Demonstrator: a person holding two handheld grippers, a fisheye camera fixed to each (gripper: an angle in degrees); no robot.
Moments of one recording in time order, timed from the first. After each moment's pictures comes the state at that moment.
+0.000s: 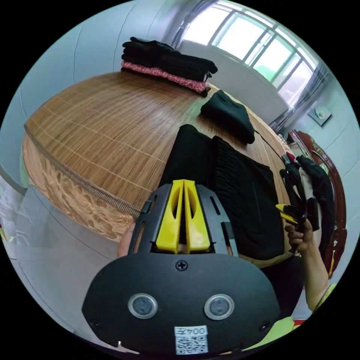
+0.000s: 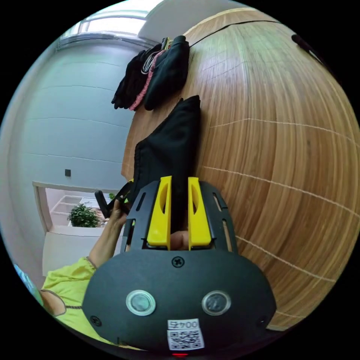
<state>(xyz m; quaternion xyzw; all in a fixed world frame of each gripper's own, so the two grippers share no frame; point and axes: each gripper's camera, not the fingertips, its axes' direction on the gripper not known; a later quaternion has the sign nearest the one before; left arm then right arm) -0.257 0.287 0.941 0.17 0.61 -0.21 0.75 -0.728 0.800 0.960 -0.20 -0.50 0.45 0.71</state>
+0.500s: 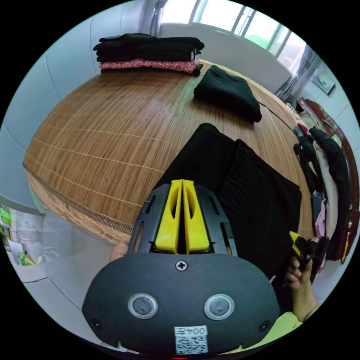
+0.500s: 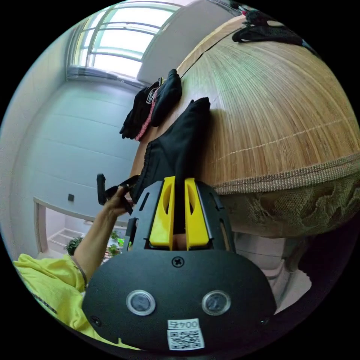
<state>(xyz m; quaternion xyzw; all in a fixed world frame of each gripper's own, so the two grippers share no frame) -0.266 0.231 0.915 0.13 0.53 -0.10 0.83 -0.819 0.859 0.846 -0.08 -0.42 0.59 0.68</state>
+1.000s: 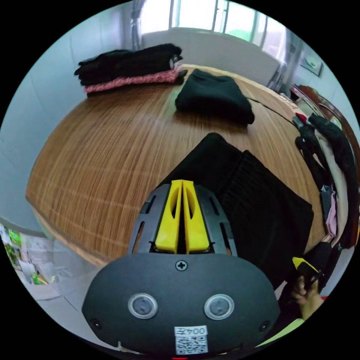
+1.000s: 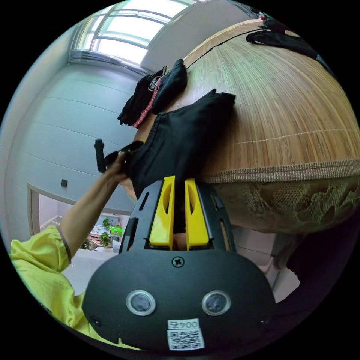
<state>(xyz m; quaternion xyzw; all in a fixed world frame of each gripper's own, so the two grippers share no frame) -0.257 0.184 0.831 0.21 0.51 -0.08 0.83 -0.856 0.840 0.818 -0.12 -0.41 0.54 0.72</state>
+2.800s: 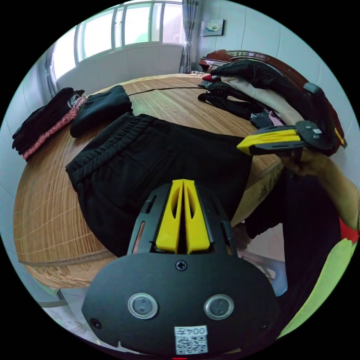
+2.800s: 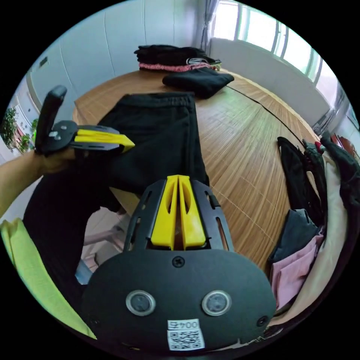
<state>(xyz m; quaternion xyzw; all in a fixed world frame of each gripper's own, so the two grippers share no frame) -0.136 0.377 0.587 0.35 0.55 0.13 0.75 -0.895 0.728 0.774 -0.18 -0.24 0.16 0.94</state>
